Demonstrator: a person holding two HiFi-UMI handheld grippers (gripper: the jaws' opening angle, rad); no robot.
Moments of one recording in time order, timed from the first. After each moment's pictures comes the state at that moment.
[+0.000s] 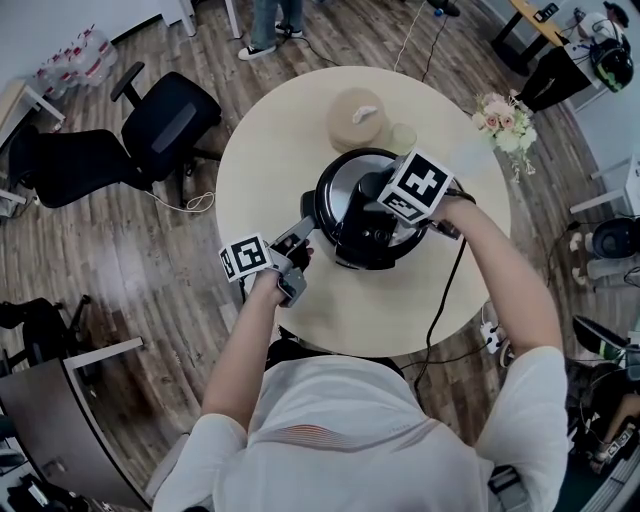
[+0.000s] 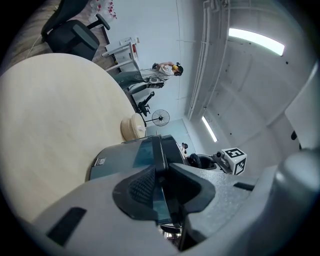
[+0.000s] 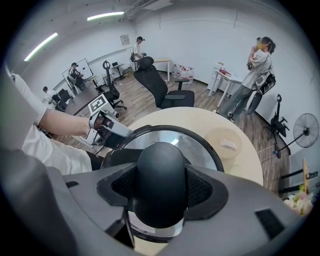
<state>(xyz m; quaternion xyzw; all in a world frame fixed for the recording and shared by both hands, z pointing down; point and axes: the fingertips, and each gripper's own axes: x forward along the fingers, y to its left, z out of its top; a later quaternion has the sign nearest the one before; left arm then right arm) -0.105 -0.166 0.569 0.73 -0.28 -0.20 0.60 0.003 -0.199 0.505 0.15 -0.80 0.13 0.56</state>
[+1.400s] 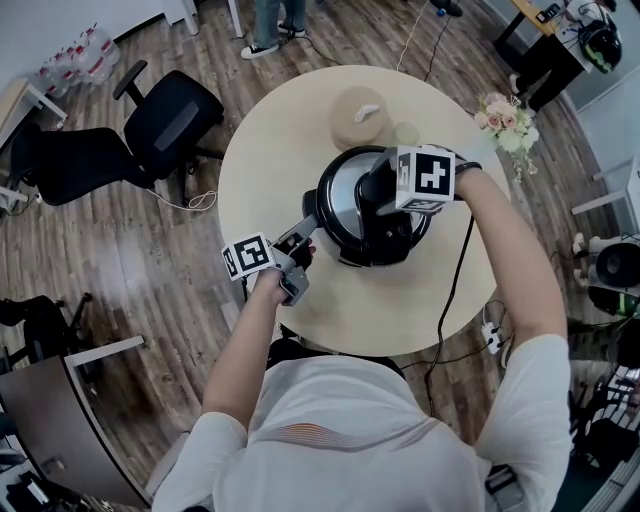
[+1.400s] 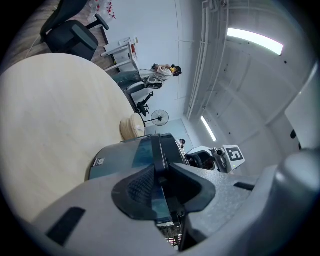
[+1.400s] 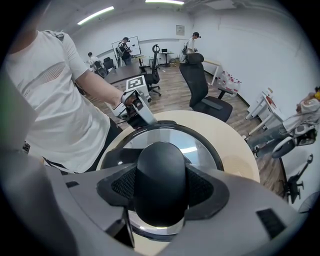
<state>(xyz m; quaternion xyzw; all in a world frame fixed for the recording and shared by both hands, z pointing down) -0.103 -0.166 0.569 0.73 -0.28 -0.20 0.59 -0.001 -0.186 0.506 -0.07 -0.80 -0.02 0.59</state>
